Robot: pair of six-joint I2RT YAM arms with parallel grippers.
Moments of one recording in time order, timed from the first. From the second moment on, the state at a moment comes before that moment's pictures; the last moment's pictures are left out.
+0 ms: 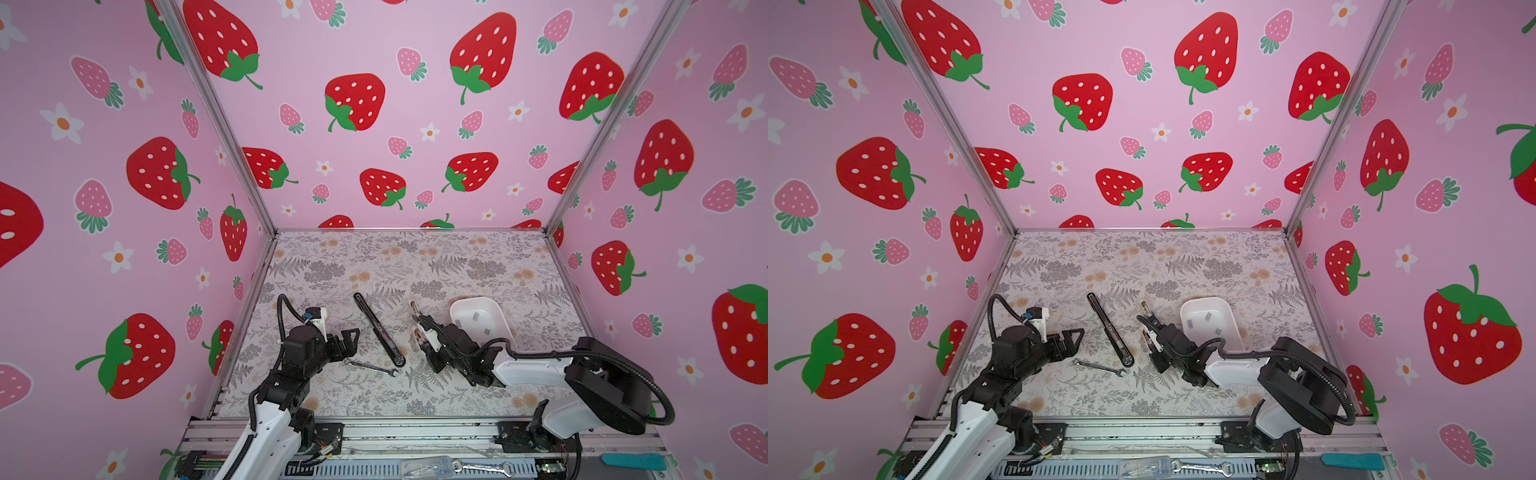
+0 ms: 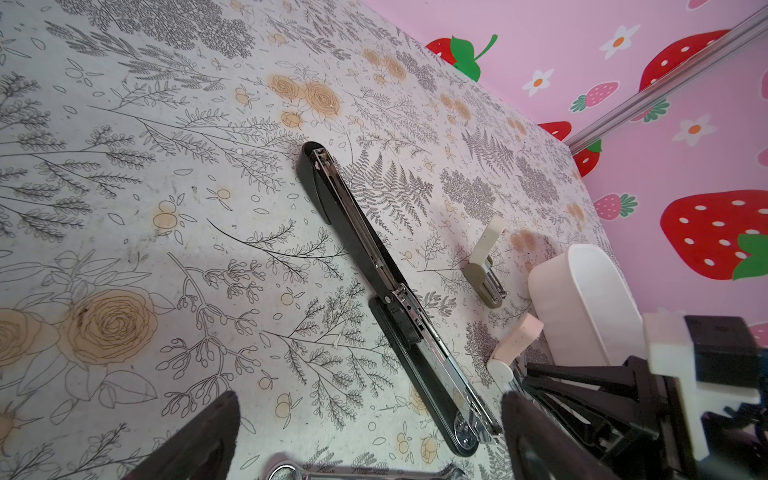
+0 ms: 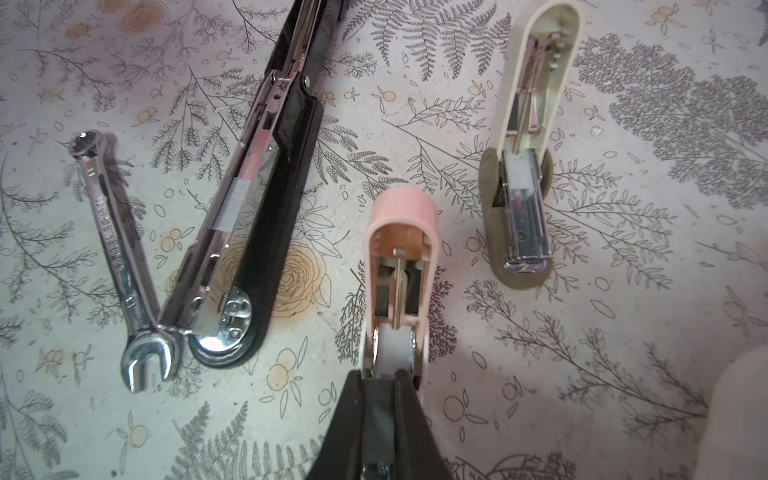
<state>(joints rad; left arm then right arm) -0.21 0.56 0.31 -0.31 0.22 -0.50 1.05 1.49 0.52 0.26 0.10 0.17</state>
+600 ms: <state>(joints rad) -0.21 0.56 0.31 -0.31 0.22 -0.50 1.05 1.49 0.52 0.26 0.11 0.16</state>
